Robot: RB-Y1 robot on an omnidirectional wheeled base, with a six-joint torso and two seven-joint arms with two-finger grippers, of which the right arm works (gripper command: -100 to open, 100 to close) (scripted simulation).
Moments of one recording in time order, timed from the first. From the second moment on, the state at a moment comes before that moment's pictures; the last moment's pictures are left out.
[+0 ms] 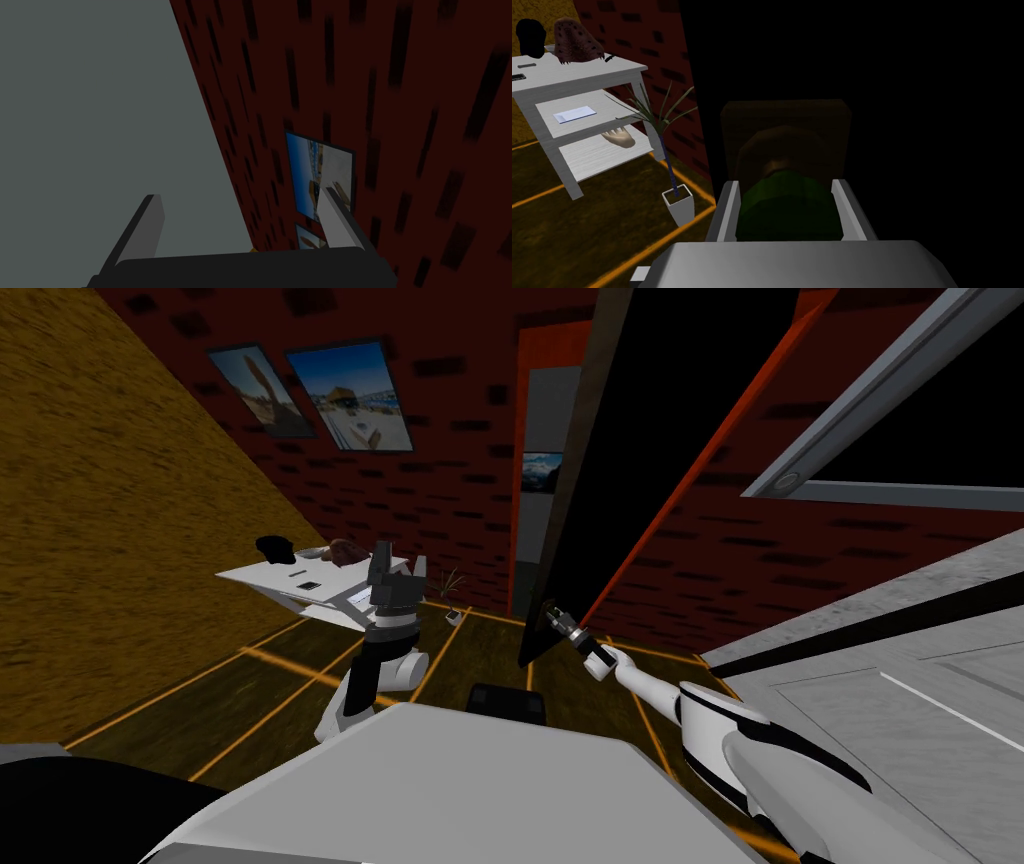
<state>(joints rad) -0.52 -0.72 1.19 -0.86 -0.74 -0.86 -1.91</state>
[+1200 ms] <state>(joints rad) -0.53 -0.78 1.30 -0.79 -0.71 -1.02 -2.02</state>
